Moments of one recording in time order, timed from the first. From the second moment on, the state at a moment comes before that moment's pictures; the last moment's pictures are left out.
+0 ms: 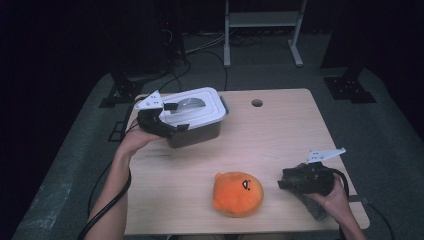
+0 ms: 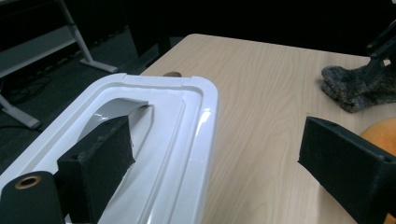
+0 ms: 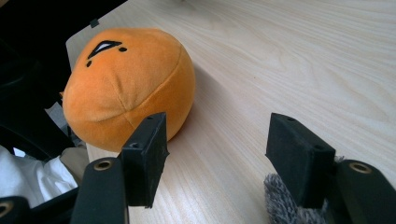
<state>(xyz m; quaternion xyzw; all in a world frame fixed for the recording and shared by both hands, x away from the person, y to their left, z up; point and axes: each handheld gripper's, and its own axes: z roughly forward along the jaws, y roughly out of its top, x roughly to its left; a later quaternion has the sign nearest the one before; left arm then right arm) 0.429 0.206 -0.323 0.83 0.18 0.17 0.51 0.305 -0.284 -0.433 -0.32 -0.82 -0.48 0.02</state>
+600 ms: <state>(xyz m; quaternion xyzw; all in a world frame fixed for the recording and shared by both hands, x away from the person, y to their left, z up) 0.464 0.204 -0.325 0.83 0.19 0.17 0.50 0.306 -0.284 -0.434 -0.33 -0.82 -0.48 0.02</state>
